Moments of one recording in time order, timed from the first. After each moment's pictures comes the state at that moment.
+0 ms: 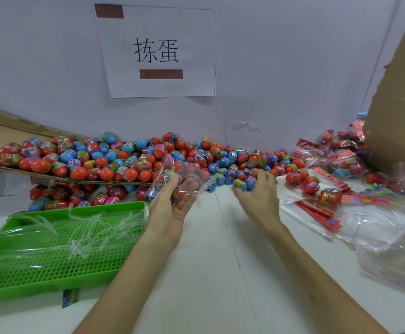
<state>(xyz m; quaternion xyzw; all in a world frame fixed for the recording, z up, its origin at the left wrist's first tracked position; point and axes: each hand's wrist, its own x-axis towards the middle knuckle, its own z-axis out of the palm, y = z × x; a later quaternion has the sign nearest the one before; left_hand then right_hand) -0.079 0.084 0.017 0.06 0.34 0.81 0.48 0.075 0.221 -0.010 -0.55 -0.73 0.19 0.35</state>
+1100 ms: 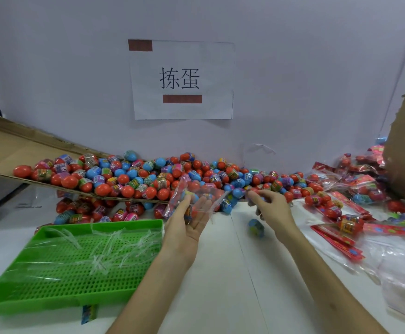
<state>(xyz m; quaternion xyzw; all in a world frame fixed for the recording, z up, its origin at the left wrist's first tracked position) -0.082 0.082 0.024 0.03 0.31 0.81 0.49 0.069 0.250 0.003 -0.44 -0.69 0.40 0.41</state>
